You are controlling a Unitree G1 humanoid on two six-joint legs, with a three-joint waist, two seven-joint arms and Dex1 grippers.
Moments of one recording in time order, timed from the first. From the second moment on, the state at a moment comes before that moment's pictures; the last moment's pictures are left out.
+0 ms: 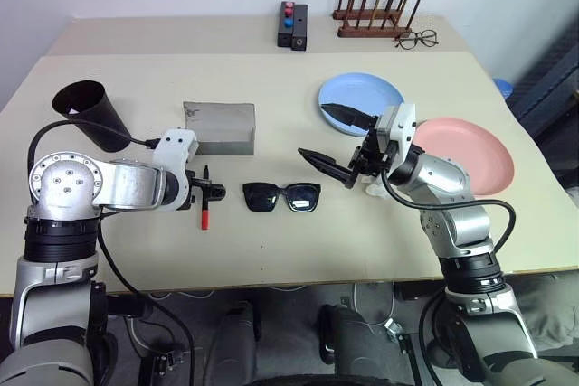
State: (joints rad) left arm -0.64 0.70 0.11 -0.03 -1.55 1.58 0.72; right arm -0.48 -0.37 0.04 -0.08 0.40 0.12 0.89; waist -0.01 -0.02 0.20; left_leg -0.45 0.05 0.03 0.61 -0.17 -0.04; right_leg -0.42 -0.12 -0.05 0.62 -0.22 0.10
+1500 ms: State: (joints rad) left arm -0.40 0.92 0.06 -0.42 -0.98 0.71 0.22; right arm -0.54 -0.55 -0.02 -0.11 0.57 0.40 1.00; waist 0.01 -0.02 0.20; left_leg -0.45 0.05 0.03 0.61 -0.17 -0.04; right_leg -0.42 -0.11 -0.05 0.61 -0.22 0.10
